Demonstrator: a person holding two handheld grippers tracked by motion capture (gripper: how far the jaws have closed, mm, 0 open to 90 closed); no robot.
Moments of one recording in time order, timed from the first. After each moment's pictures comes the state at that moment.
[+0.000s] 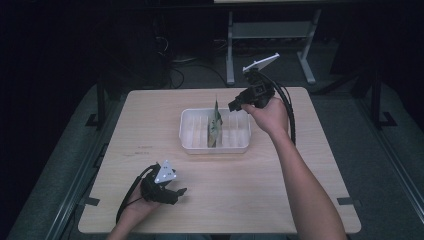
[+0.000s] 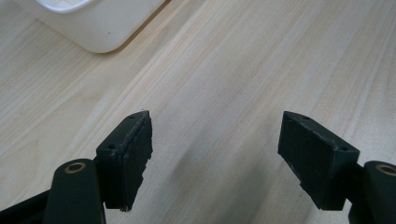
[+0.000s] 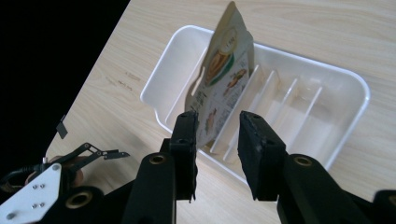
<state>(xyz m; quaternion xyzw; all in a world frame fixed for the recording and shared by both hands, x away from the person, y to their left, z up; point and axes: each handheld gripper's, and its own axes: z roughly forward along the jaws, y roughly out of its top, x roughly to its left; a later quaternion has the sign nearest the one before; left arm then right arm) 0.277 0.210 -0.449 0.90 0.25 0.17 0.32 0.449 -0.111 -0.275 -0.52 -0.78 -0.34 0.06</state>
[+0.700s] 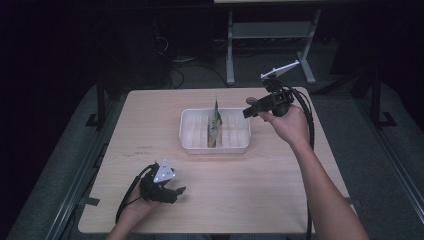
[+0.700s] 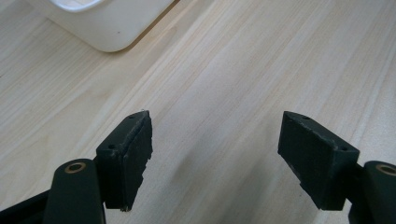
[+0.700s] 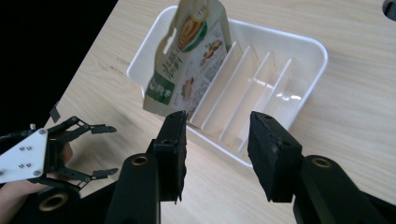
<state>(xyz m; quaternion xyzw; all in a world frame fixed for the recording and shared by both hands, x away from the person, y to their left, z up) 0.277 0.212 -0.449 0.89 0.26 0.18 0.32 0.426 -0.153 -0.283 -0.52 -0.78 -0.34 0.06</state>
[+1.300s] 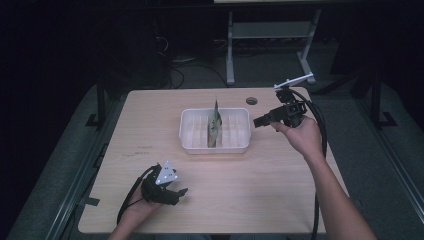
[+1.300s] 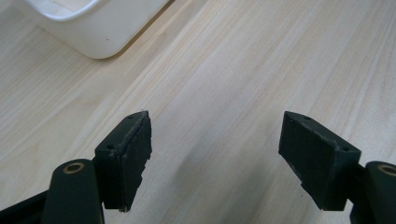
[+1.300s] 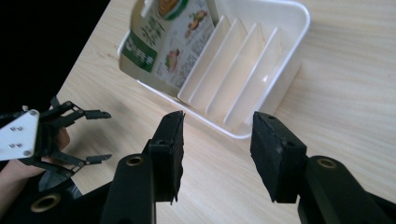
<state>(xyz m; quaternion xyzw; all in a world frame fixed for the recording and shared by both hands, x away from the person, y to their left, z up) 0.273 0.206 -0.448 0.90 0.25 0.18 0.32 0.408 -0.185 -0.305 -0.52 -0.78 -0.35 0.07</state>
